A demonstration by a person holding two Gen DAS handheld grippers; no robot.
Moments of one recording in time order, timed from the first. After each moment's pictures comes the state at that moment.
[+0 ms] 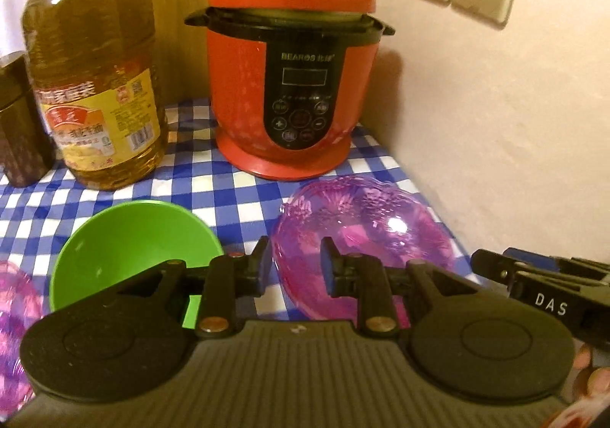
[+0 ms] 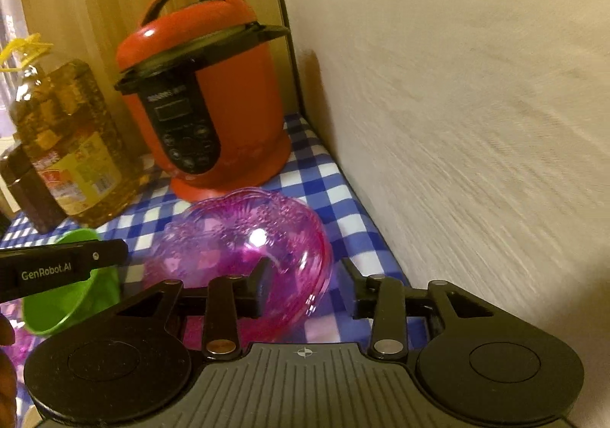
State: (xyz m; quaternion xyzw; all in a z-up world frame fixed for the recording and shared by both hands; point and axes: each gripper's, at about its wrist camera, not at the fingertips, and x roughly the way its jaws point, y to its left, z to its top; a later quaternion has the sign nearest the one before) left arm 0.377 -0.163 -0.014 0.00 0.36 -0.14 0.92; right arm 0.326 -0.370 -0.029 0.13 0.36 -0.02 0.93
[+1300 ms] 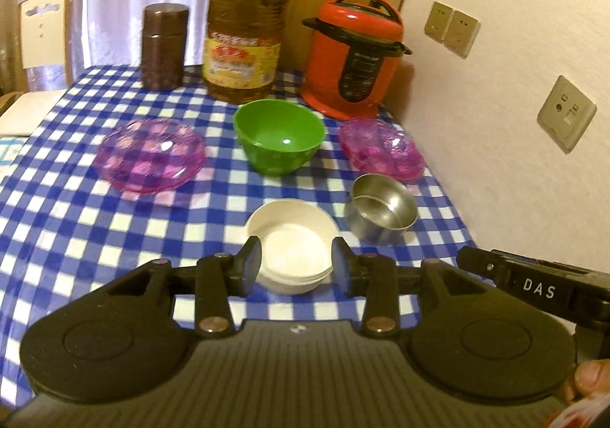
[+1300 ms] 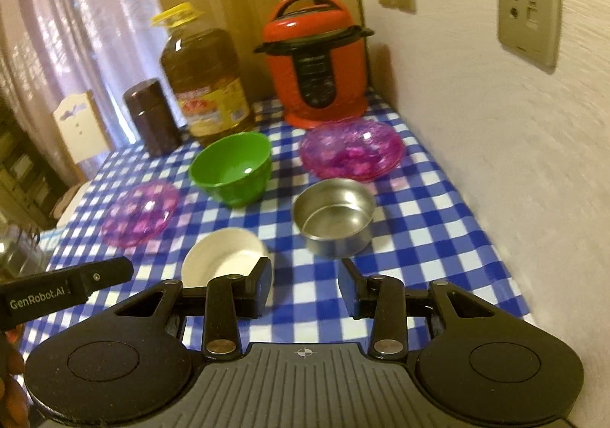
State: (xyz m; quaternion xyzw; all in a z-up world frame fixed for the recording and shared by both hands) left arm 0.099 -0.024 0.053 -0.08 0.37 -0.08 0.92; right arm 0.087 -0.248 0.063 0.11 0.38 0.04 0.92
